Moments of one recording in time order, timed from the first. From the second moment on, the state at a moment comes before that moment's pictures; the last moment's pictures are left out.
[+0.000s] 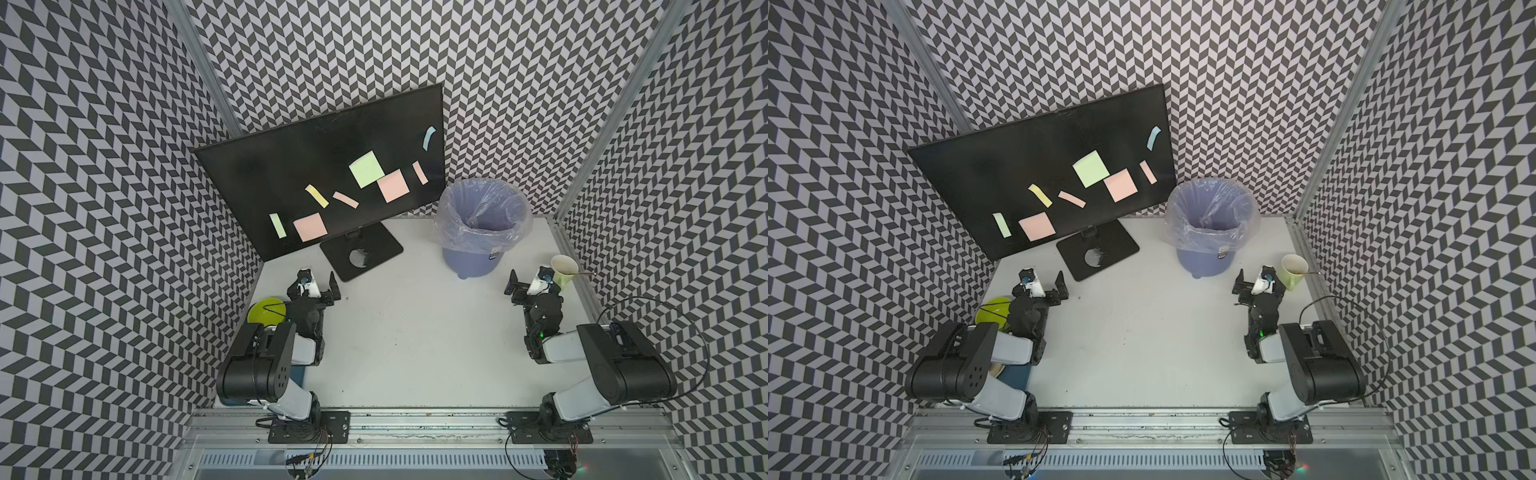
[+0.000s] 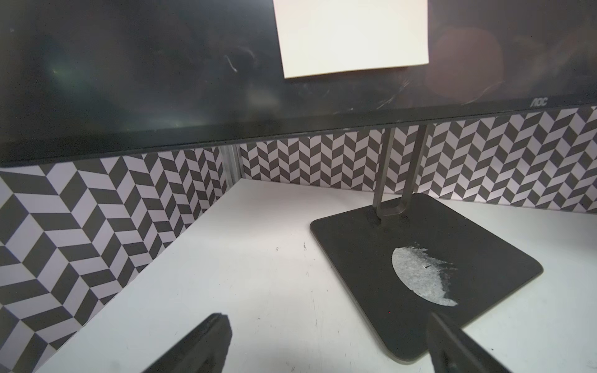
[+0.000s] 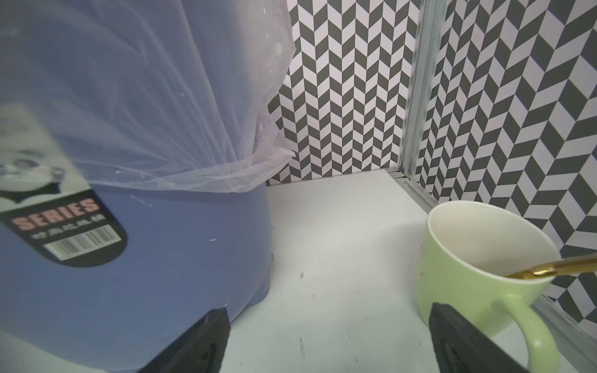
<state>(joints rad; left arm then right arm) -0.01 1.55 0.24 1.24 -0.14 -0.04 0.07 1.54 0.26 1.18 0.26 0.08</state>
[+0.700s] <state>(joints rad) -0.01 1.52 0.28 1.16 -0.12 -0.02 0.08 1.54 0.26 1.18 0.26 0.08</state>
